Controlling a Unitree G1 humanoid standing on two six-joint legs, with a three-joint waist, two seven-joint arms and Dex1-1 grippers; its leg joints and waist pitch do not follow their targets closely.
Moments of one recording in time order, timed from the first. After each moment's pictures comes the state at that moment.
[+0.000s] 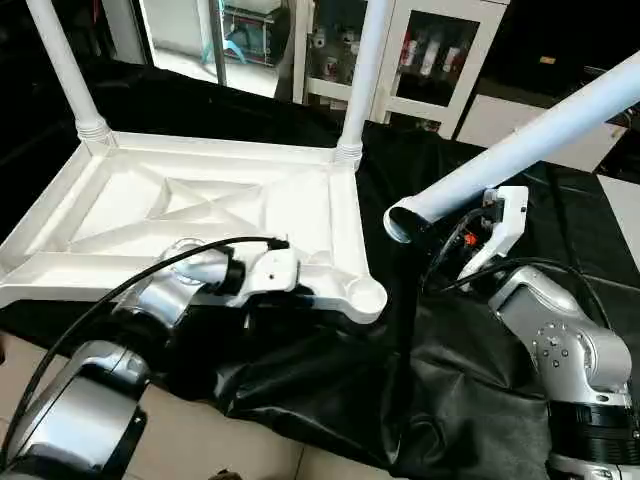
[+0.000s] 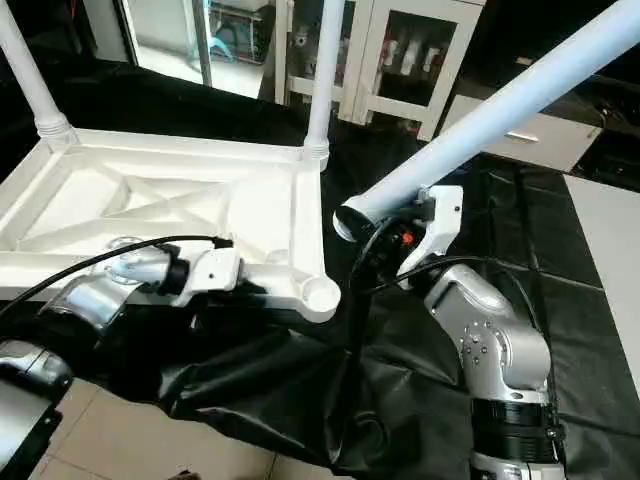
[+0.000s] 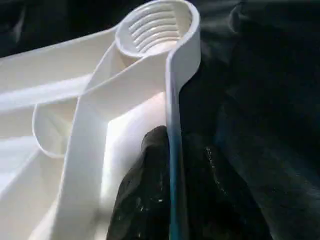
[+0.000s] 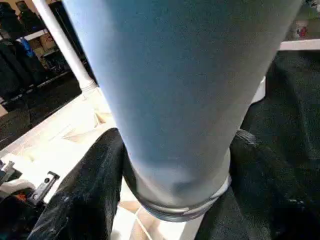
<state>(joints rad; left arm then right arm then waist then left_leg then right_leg) -0.70 0.43 -0.34 0.84 0.07 -0.36 -1.24 -0.34 -0.21 -0.17 -0.05 0.56 0.62 0.47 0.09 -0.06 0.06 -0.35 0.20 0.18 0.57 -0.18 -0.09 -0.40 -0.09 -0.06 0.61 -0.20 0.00</state>
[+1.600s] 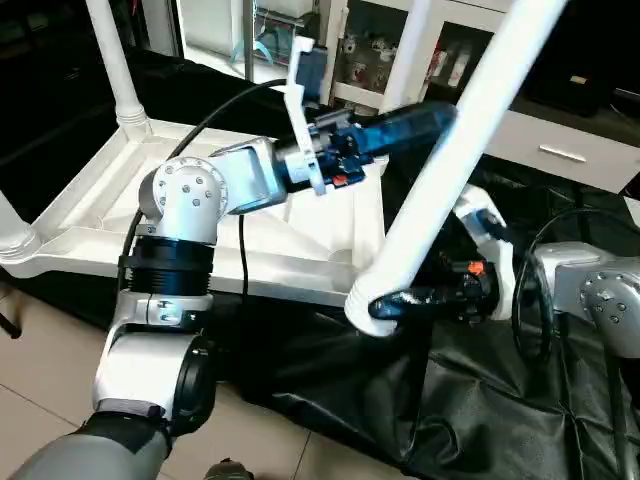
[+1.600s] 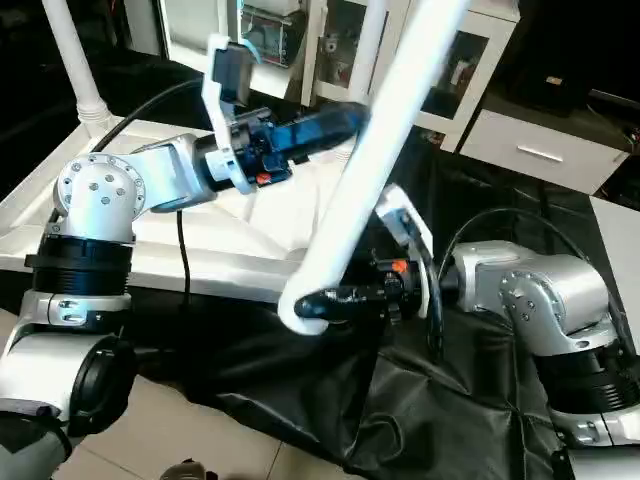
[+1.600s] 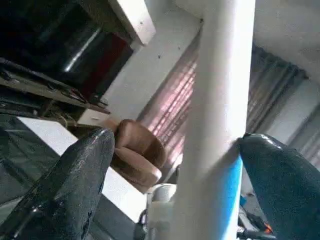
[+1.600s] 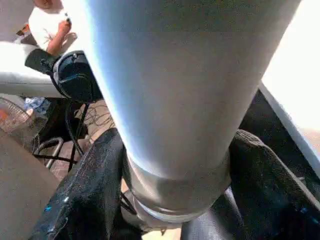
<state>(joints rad) -0.98 0.11 0.13 0.29 -0.91 1.07 -0.75 -0.52 -0.64 0.13 -0.09 0.80 1.01 1.19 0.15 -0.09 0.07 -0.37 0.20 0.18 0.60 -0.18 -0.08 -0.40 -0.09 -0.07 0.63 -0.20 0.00</state>
